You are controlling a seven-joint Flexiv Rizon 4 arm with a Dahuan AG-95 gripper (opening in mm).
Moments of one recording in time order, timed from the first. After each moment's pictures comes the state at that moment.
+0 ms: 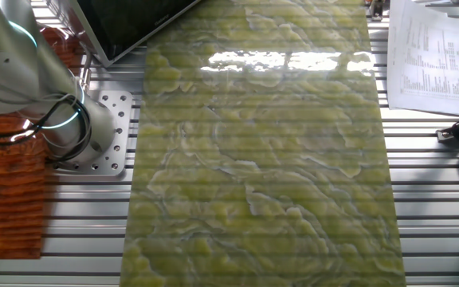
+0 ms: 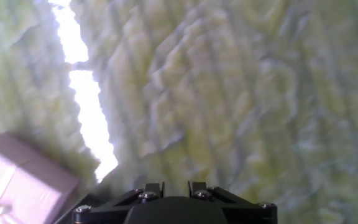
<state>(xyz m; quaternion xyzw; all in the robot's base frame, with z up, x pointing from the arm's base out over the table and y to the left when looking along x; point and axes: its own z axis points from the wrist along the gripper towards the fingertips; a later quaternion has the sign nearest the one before) 0.398 0.312 0.172 -0.12 -0.99 -0.09 0.06</state>
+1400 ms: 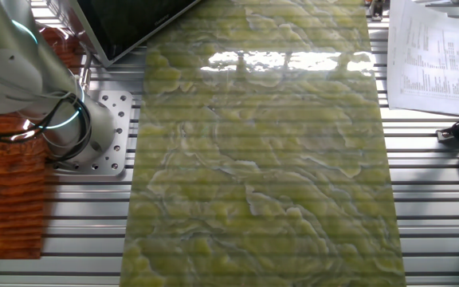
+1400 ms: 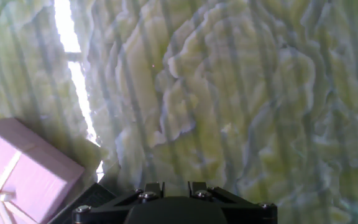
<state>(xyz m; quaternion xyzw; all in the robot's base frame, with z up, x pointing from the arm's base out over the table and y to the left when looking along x) 0.393 0.322 0.171 -0.05 -1.00 -0.06 0.03</state>
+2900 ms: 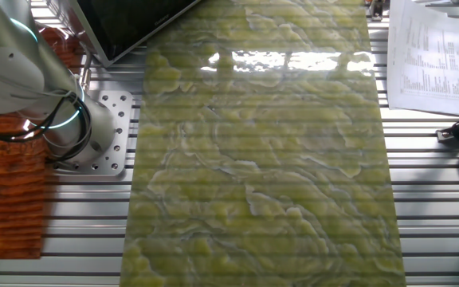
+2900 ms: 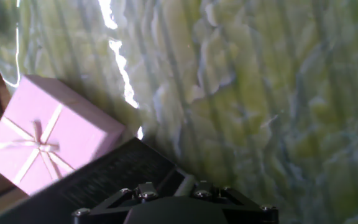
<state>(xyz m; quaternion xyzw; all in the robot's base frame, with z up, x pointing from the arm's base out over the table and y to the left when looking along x) 0.328 0.366 0.167 -0.12 -0.98 -0.16 0.06</state>
